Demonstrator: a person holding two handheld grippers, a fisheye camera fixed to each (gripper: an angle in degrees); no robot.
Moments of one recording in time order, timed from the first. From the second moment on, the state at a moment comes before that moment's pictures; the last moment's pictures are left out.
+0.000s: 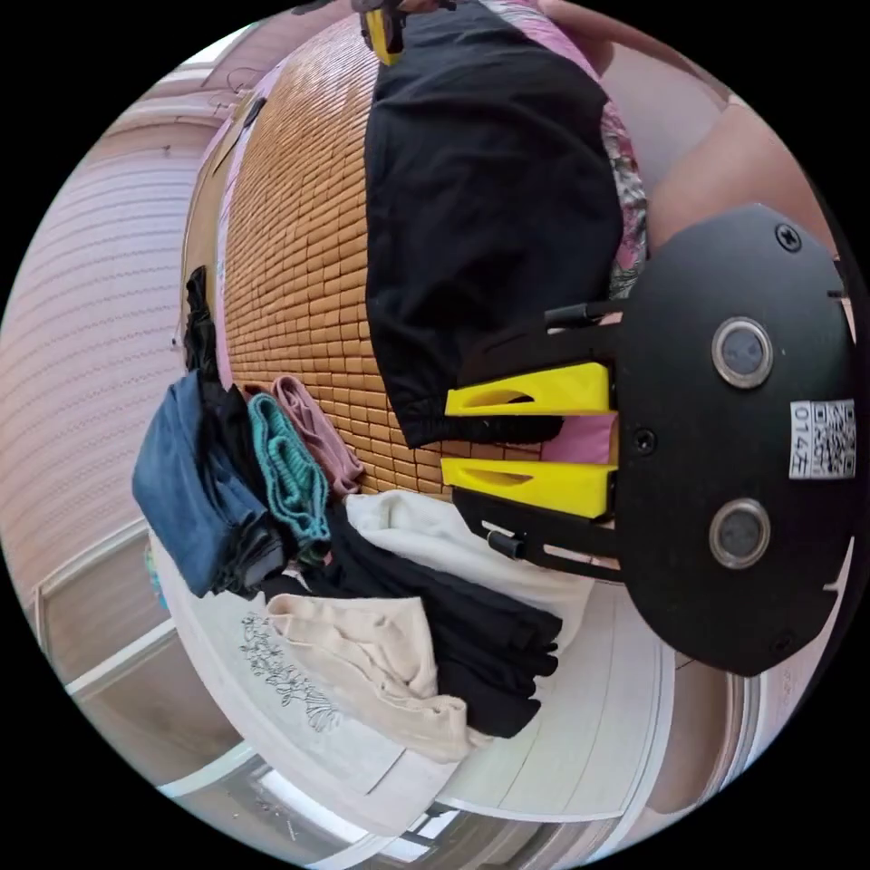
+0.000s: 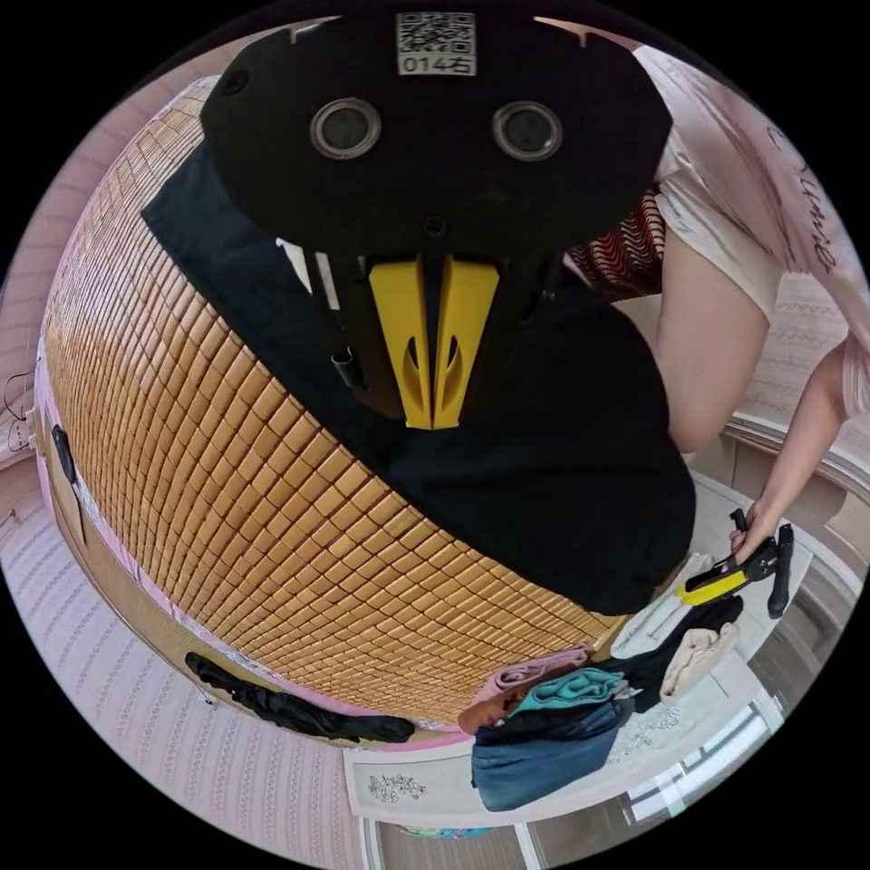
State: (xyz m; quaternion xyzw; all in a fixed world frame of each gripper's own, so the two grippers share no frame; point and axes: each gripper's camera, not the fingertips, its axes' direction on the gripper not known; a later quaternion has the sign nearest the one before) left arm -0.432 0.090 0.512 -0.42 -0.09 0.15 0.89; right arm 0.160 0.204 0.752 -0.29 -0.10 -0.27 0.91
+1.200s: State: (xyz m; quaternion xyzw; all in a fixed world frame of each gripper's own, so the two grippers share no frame) left arm -0.081 0.200 0.479 -0.42 0.27 0.21 0.84; right arm 0.079 0.135 0.865 -0.39 0.03 -0.35 0.85
